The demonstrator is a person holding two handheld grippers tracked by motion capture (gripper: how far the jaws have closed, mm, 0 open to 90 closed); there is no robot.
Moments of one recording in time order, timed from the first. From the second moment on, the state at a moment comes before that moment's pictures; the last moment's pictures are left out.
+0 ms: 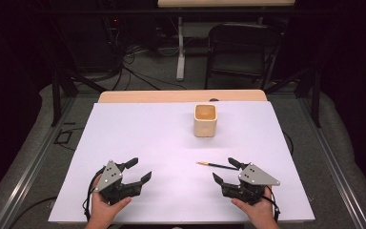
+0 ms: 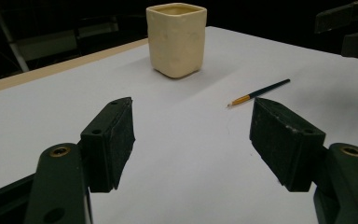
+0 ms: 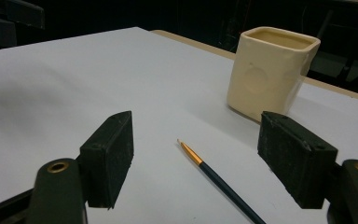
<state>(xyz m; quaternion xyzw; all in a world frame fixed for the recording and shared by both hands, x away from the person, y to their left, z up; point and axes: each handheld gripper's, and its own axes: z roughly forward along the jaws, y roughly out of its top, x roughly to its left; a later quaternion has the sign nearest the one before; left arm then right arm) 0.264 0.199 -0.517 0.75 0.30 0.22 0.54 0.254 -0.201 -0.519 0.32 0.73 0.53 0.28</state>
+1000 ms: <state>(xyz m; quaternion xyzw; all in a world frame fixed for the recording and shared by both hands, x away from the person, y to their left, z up) 0.264 0.202 -0.520 0.76 0.32 0.22 0.53 0.266 -0.193 -0.519 0.31 0.77 0.48 0.27</state>
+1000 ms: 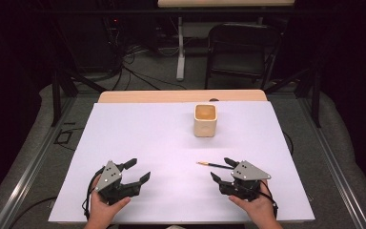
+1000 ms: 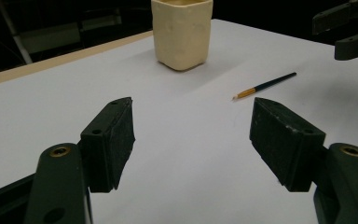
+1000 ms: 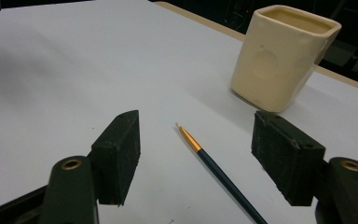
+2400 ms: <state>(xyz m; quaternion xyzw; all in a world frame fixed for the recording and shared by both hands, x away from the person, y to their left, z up) 0.265 0.204 -0.521 0.76 0.33 0.21 0.52 0.302 -0.197 -0.510 0.33 0.83 0.40 0.19</state>
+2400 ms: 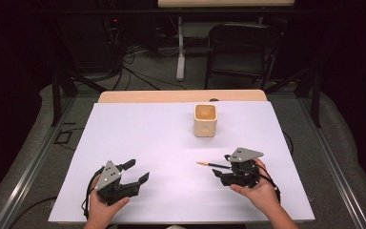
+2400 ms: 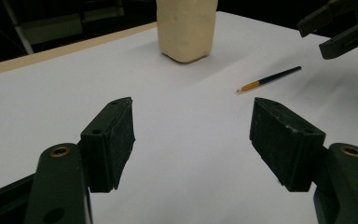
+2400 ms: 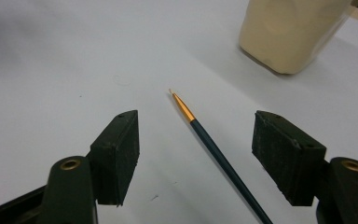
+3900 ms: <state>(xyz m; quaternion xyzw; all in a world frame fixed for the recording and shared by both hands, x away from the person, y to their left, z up) 0.264 0.203 -0.521 0.76 0.32 0.21 0.52 0.332 -0.196 -0.496 0.31 0.87 0.33 0.17</state>
